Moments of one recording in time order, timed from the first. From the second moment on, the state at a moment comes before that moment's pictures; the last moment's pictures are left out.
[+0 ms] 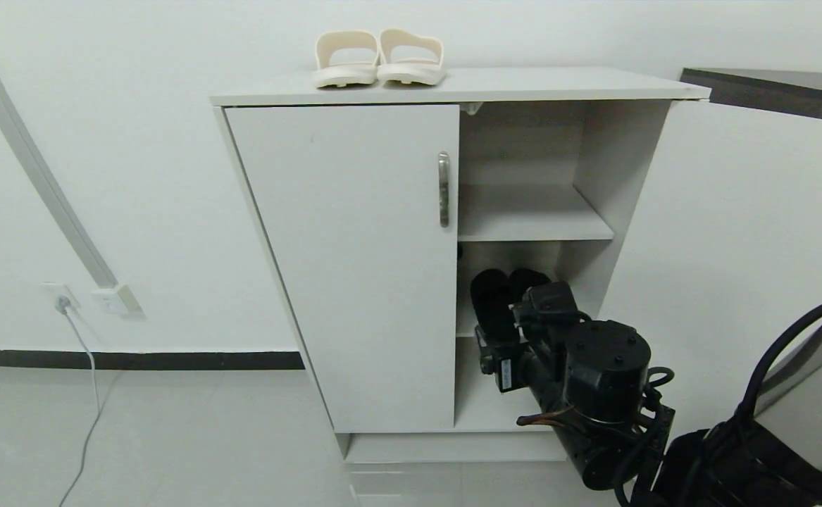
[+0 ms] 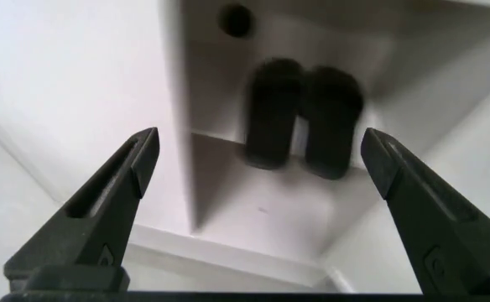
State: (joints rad) left arm 0.00 0.00 0.00 0.00 -0.01 0.01; right arm 0.84 2.02 -0.71 -1.25 -0.63 -0.02
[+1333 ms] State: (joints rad) left arm 0.00 0.00 0.00 0.00 -0.01 0.01; right arm 0.82 2.03 -0.70 -1.25 -0.62 -0.02
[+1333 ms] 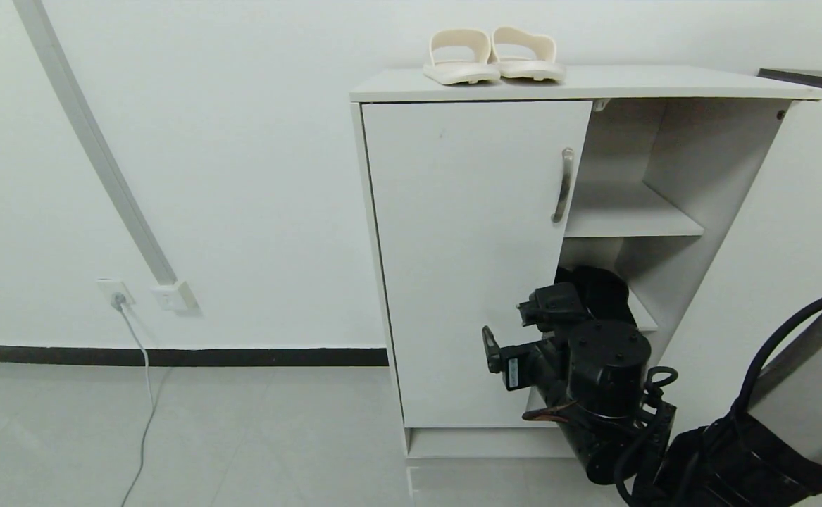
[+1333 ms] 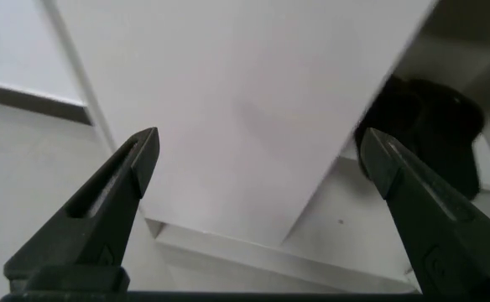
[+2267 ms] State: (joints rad) left arm 0.00 0.00 0.00 0.00 -0.01 0.01; right arm 0.82 2.04 -0.70 -1.25 -0.62 -0.02
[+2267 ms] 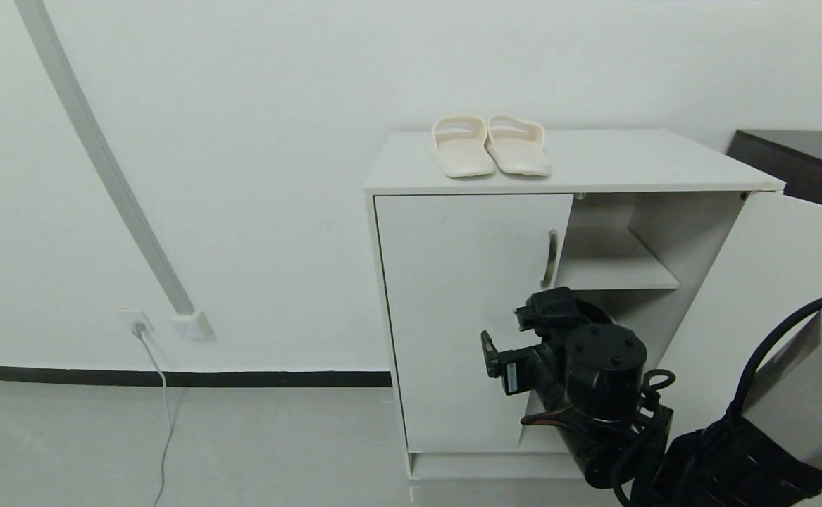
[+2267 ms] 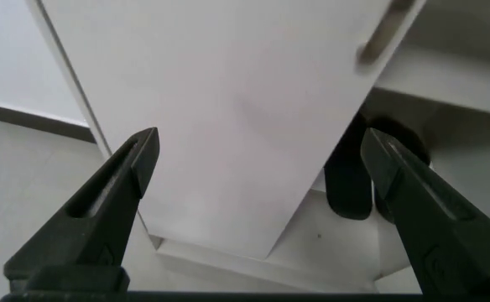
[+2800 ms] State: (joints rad) left arm 0.00 0.00 0.00 0.00 -0.01 0.01; right arm 0.82 2.04 -0.69 -1.25 -0.62 -0.02
